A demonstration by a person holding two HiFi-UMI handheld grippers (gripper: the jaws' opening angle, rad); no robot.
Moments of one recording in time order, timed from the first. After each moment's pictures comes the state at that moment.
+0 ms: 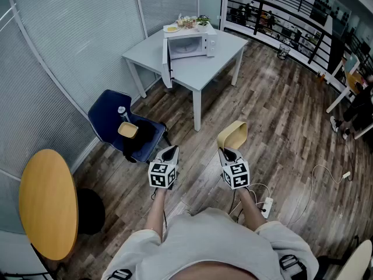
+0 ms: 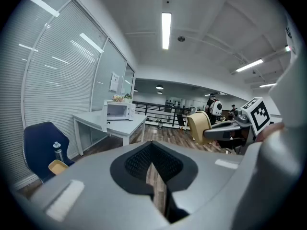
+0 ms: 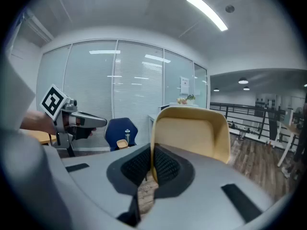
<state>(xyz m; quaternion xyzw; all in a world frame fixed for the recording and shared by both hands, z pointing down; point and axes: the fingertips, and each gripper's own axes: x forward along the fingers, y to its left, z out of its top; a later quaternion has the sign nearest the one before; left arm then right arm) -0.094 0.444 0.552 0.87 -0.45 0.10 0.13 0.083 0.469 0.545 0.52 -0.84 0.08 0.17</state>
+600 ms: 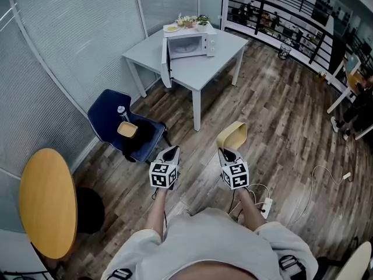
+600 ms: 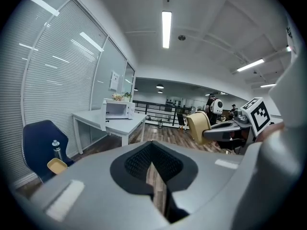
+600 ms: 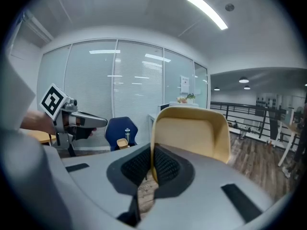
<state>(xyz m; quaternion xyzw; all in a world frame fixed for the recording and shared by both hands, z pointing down) -0.080 0.444 0.559 0.87 -0.46 0.11 0.14 0.092 0.467 0.551 0.51 -0.84 0.08 0.17</state>
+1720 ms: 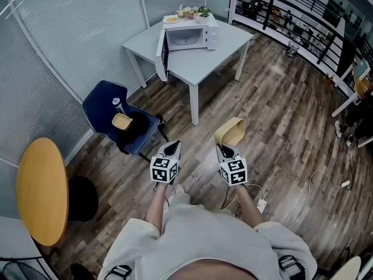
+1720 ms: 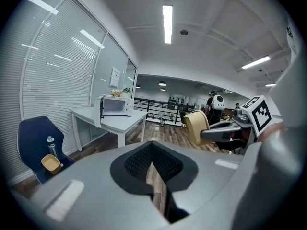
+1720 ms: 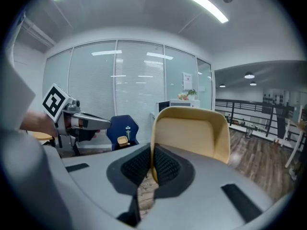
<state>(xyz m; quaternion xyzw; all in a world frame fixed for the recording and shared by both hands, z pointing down) -0.013 0.415 0.580 0.86 -0.47 0.12 0.15 0.143 0.431 0.573 0.48 -0.86 0.09 0.17</state>
